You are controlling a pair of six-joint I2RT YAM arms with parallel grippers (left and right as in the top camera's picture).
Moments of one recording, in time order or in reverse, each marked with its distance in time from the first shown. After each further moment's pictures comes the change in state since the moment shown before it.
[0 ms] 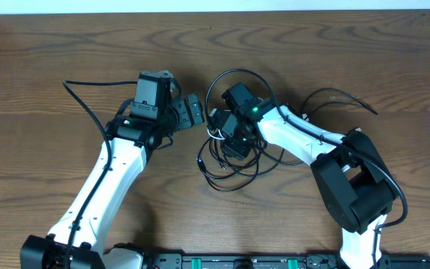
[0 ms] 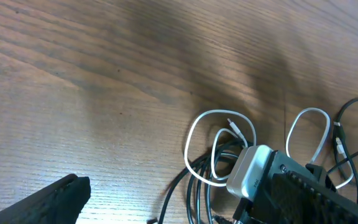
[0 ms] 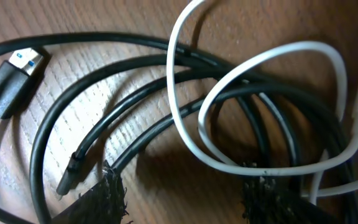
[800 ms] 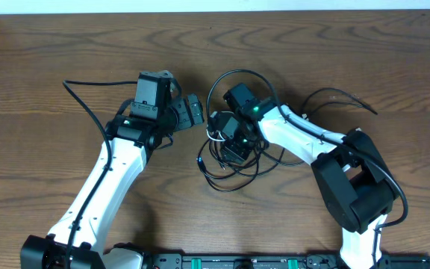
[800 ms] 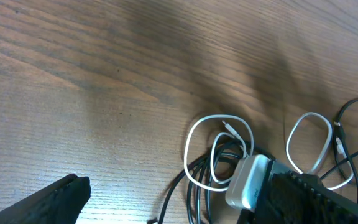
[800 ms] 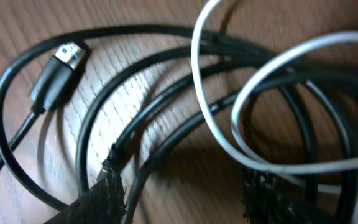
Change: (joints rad) left arm 0.000 0.000 0.000 0.000 0.000 0.000; right arm -0.002 0.000 0.001 -0.047 -0.094 0.032
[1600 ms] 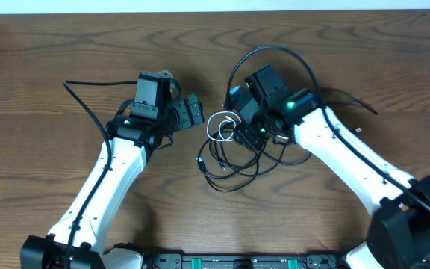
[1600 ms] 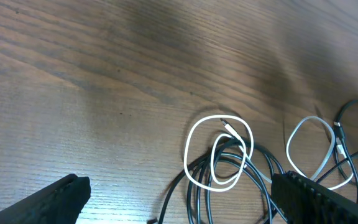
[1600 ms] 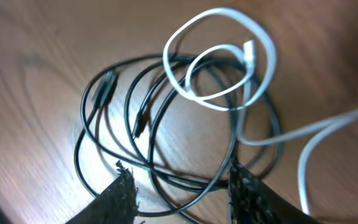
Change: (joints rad) left arm 0.000 0.000 0.000 0.000 0.000 0.000; right arm -0.053 -0.296 0.006 -0.153 0.043 0.151
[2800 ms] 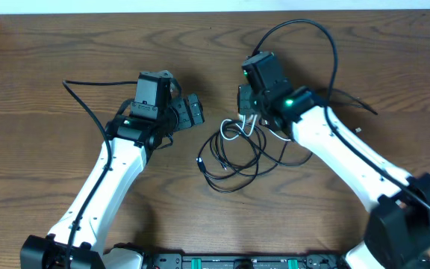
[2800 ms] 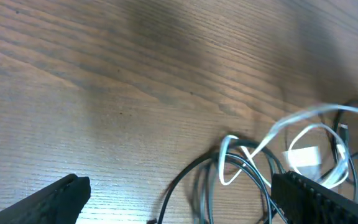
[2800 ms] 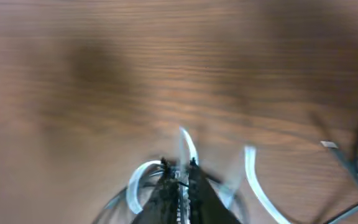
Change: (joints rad) left arm 0.000 0.000 0.000 0.000 0.000 0.000; right arm 0.000 0.014 0.029 0.273 0.415 0.725
